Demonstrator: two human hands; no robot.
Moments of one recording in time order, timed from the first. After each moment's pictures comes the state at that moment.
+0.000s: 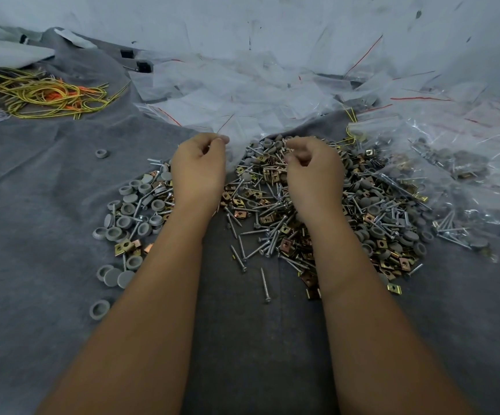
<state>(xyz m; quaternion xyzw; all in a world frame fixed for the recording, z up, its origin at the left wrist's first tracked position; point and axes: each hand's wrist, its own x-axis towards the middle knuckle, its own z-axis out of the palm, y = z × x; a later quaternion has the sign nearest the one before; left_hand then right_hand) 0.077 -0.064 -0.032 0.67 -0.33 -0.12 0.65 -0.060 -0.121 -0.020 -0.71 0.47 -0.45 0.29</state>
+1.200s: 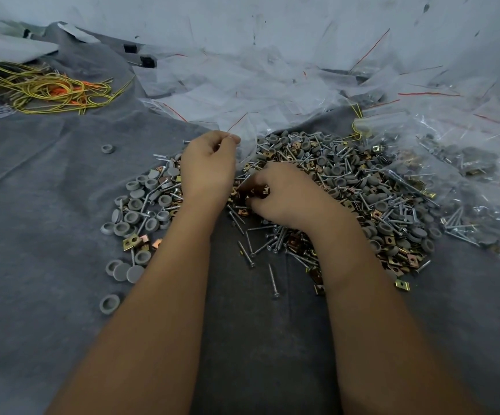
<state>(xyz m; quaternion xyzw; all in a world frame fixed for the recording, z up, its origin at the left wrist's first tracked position) 0.074 -0.064 -0.031 0.67 -0.34 -0.14 0.65 -0.049 -0.096 -0.006 -0.93 0.35 -0.06 0.14</state>
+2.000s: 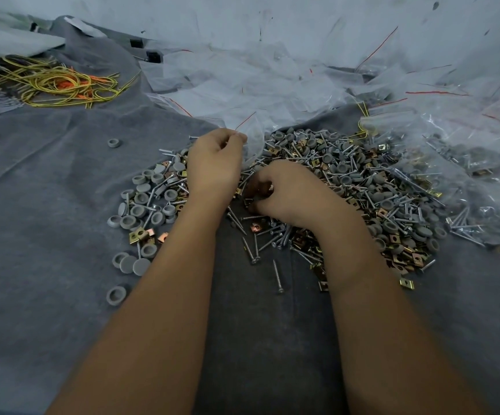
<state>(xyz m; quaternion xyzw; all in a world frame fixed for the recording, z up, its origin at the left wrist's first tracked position) 0.072 -0.059 -0.029 0.66 -0.34 -0.16 0.65 -0.049 -0.095 -0.005 -0.93 0.33 -0.06 0.17</state>
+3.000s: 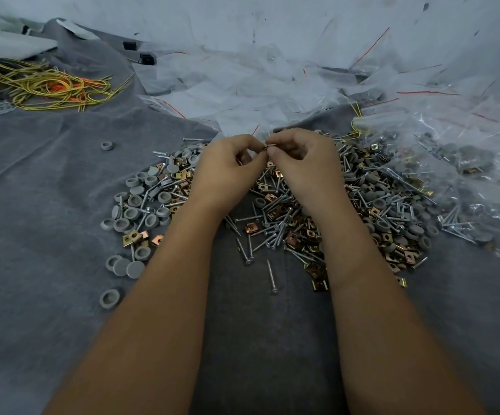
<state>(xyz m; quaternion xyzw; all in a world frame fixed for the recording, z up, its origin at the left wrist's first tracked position) 0.064 -0.053 -0.030 0.64 -0.52 -0.14 0.55 -0.056 -0.112 -0.011 -0.75 0.34 -0.44 0.36</state>
